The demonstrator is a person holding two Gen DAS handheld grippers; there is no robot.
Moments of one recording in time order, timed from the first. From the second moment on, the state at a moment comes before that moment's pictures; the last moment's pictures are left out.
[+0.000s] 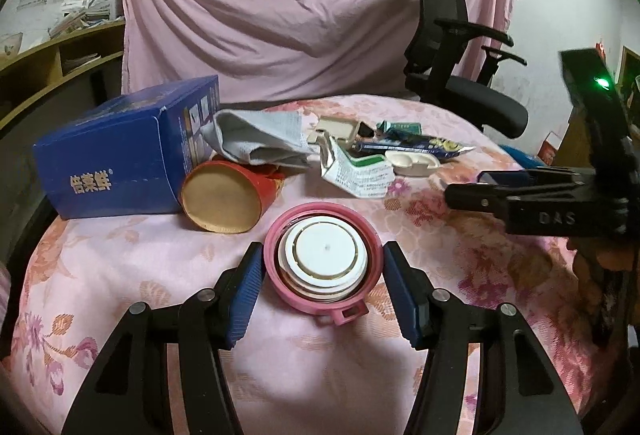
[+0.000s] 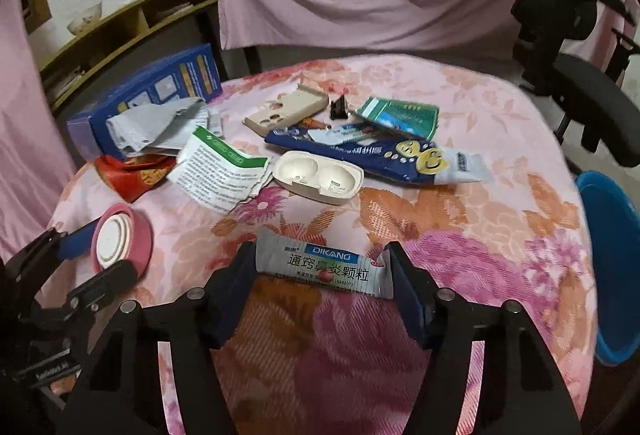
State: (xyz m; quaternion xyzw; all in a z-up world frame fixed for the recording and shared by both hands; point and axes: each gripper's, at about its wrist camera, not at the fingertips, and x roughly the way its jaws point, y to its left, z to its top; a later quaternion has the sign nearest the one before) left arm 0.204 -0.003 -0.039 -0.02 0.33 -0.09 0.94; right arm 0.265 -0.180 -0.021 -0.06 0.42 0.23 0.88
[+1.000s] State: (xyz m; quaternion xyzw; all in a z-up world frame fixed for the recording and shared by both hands) left arm 0.264 -0.226 0.096 0.03 0.08 -0.28 0.96; right arm 0.205 -0.394 0.095 0.03 0.04 0.03 1.00
